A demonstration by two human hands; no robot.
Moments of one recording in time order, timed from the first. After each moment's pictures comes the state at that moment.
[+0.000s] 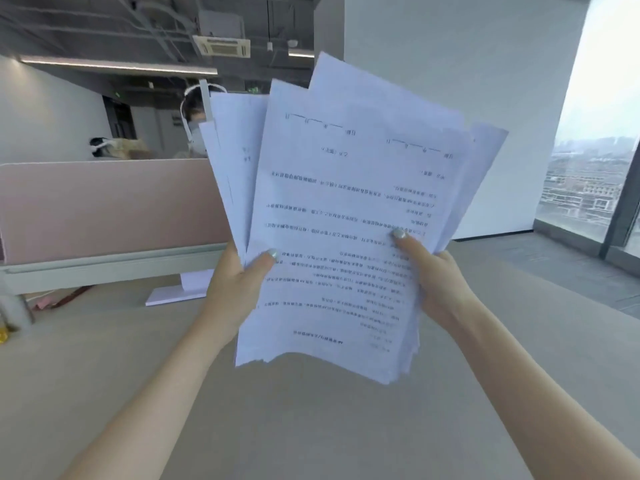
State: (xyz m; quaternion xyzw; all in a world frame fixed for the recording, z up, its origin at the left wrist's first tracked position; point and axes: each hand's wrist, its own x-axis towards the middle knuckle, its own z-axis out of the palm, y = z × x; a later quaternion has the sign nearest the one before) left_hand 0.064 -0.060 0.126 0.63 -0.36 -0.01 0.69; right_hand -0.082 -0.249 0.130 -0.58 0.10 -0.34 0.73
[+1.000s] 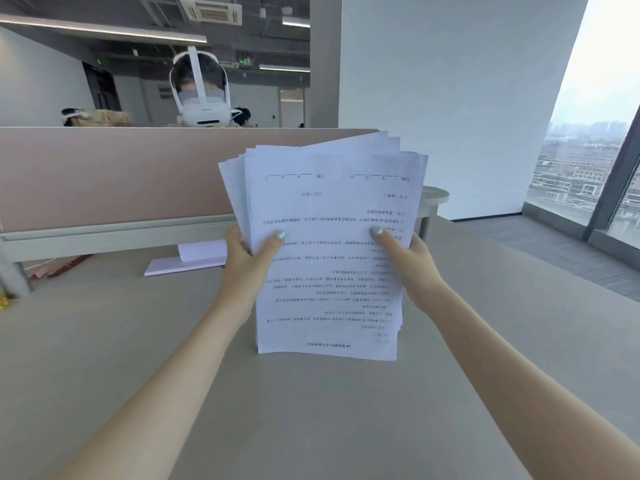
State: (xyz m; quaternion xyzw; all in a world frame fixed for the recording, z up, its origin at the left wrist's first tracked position) left_hand 0.064 -0.071 0.096 0.62 -0.28 -0.02 0.73; right_hand -0.069 -0.244 0.098 -0.65 0.17 -0.36 0.65
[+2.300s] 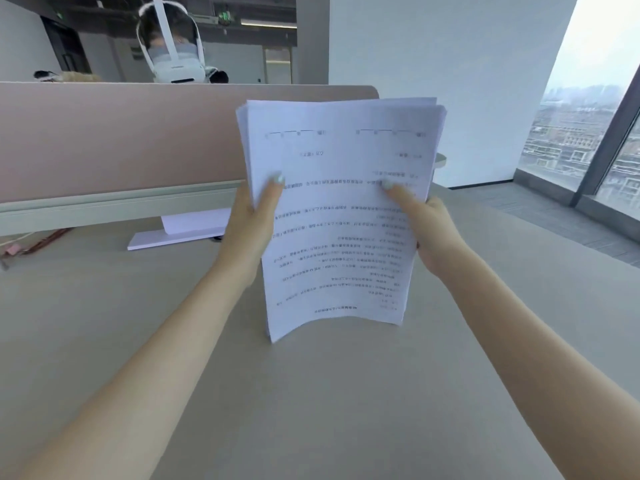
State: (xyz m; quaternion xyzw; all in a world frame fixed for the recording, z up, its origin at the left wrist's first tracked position) left_hand 0.057 -0.084 0.111 0.62 -0.35 -0.08 0.70; right_hand -0.085 -0.239 0.116 -0.65 0.20 -0.36 0.64
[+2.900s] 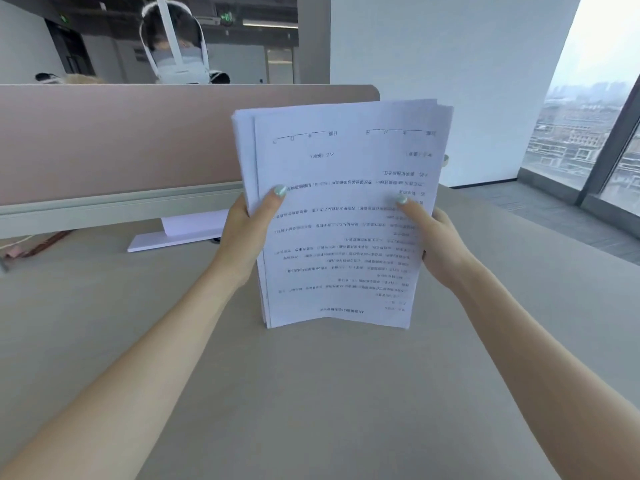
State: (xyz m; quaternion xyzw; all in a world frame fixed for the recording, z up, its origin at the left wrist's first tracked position) left_hand 0.067 -0.087 0.102 0.59 -0.36 -0.10 0.72; right_hand -0.091 -0.260 0.094 -0.65 0.14 -0.32 0.67
